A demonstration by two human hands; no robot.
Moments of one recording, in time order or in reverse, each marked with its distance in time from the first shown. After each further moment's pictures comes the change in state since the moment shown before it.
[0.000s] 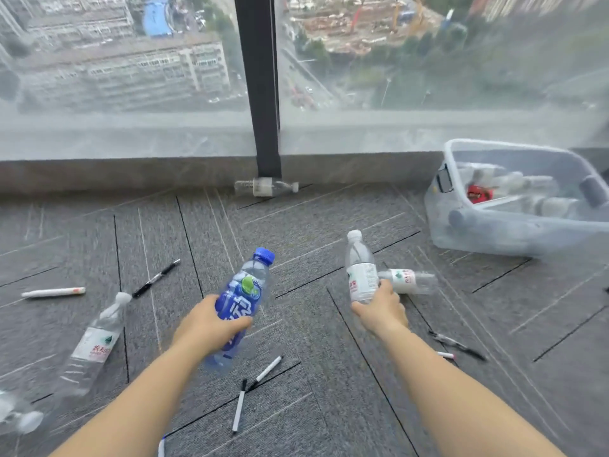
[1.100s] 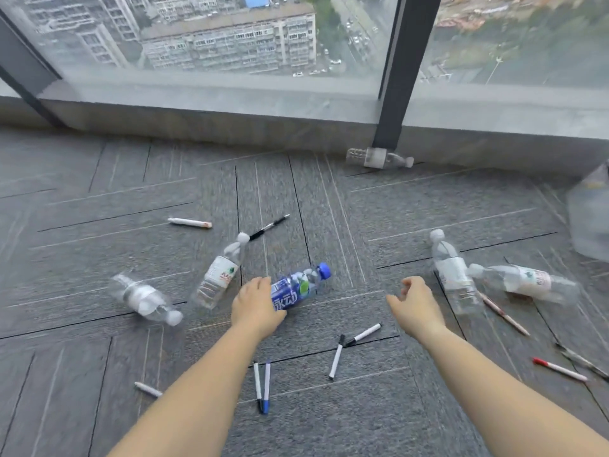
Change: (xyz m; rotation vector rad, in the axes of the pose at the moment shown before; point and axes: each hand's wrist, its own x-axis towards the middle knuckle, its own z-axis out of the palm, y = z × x) left_hand 0.000 -0.155 -0.017 0.349 0.108 -0.050; right_hand -0.070 -0.064 0.125 0.004 -0.199 -0.249
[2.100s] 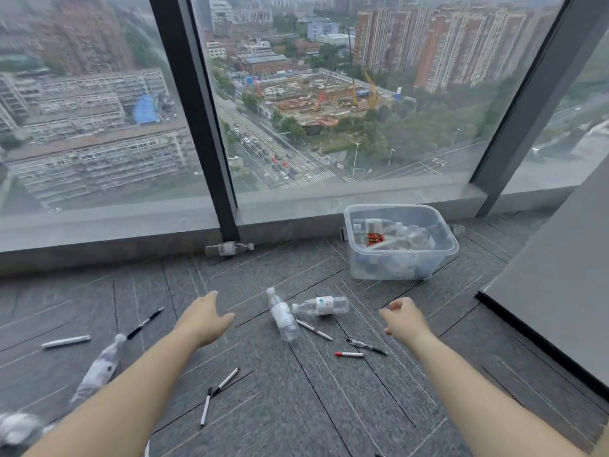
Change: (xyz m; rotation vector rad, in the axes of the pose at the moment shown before) left_hand -0.212 0.249 -0.145 -0.052 0.014 0.265; right_hand -0.196 0.180 -0.351 0.371 0.246 0.161
